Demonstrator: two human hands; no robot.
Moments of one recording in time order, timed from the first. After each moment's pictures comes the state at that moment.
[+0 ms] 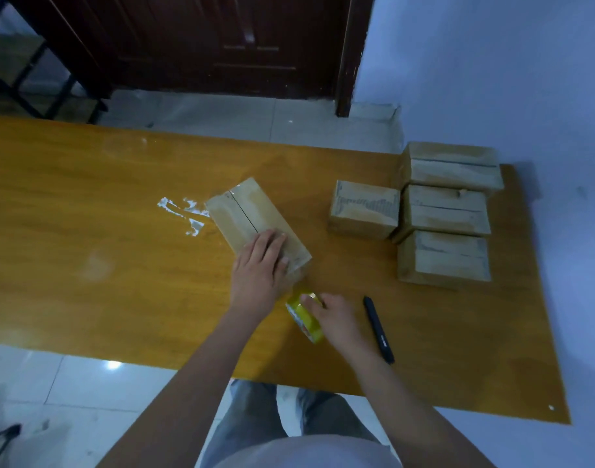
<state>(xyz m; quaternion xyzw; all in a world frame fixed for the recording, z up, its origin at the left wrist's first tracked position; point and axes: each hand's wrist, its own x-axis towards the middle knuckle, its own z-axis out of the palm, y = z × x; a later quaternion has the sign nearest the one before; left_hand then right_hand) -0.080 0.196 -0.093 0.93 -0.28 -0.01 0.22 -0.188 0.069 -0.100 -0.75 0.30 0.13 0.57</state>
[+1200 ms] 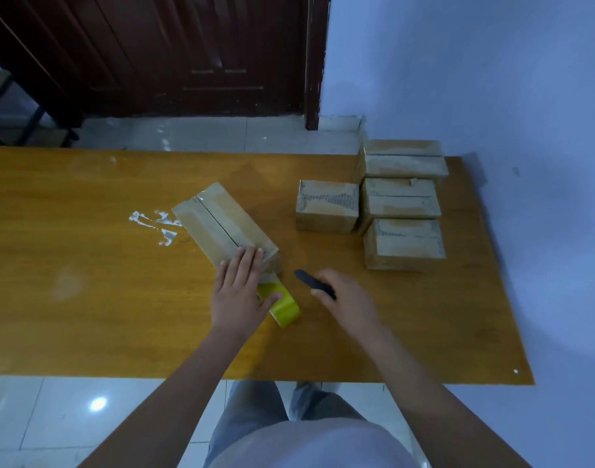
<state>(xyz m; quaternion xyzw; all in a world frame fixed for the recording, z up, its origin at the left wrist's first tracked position) -0.124 0.197 -0.095 0.95 -0.31 0.00 0.05 -0.230 0.011 -0.079 -0.93 0.17 0.05 0.33</state>
